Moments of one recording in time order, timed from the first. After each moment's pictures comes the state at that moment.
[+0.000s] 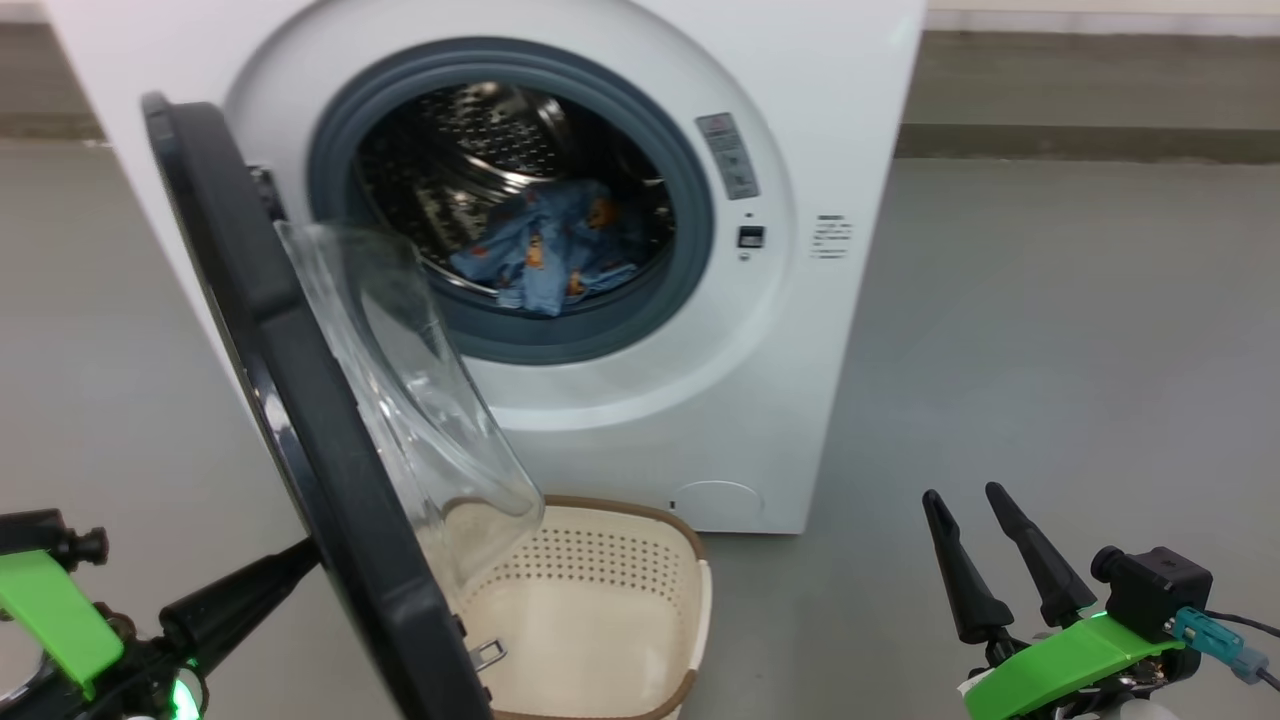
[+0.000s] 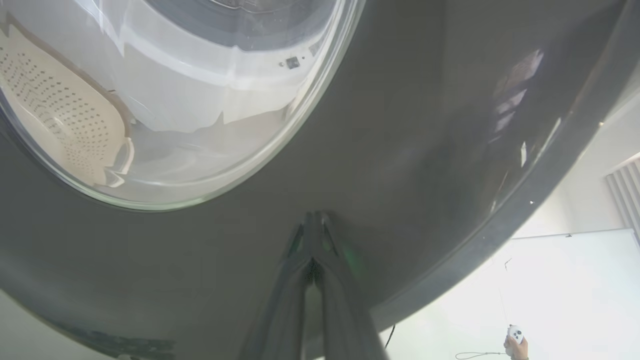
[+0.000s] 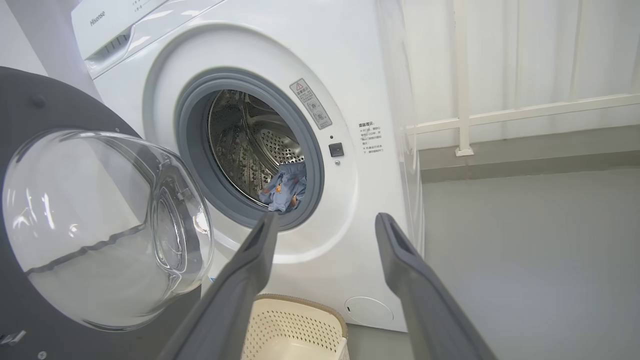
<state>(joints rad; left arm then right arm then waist) -0.18 0.18 0.27 0.02 -1.50 0.15 1.18 -0.07 -0.20 0.25 0.25 0.55 0.12 -0.25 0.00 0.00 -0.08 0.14</state>
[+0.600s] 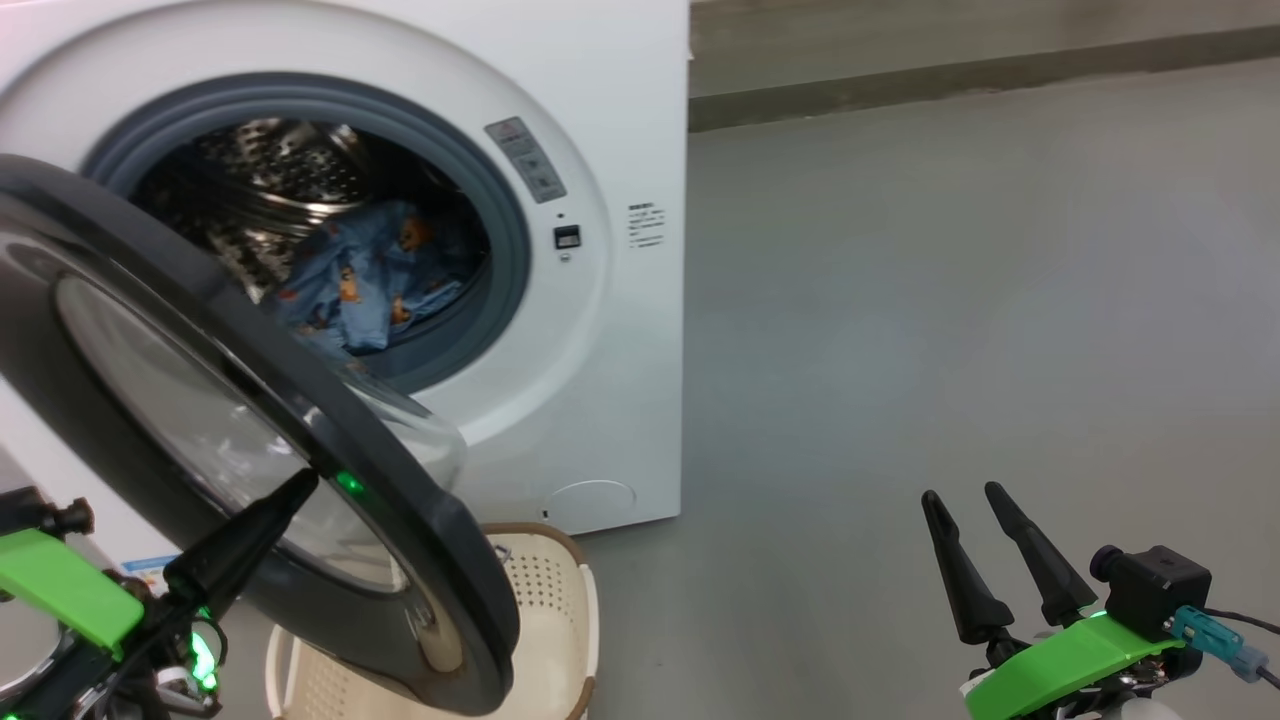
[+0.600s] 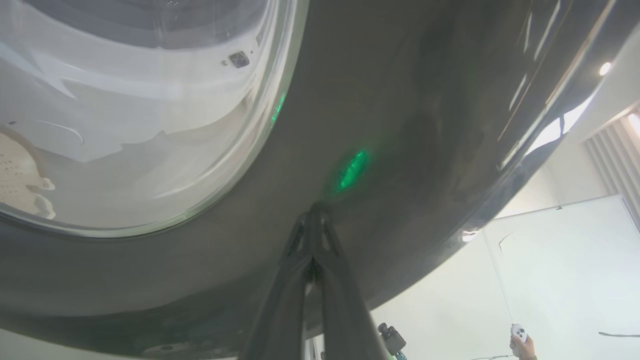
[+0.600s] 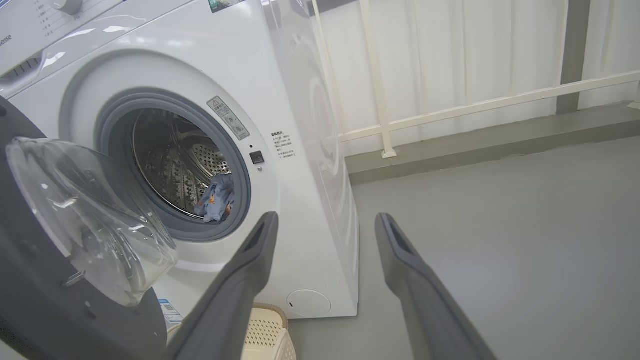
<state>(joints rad) -0.23 0.11 0.29 0.08 -1.45 0.05 1.01 -0.07 -0.21 0.26 0.25 0.55 0.12 -0.25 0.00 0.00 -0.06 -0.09</state>
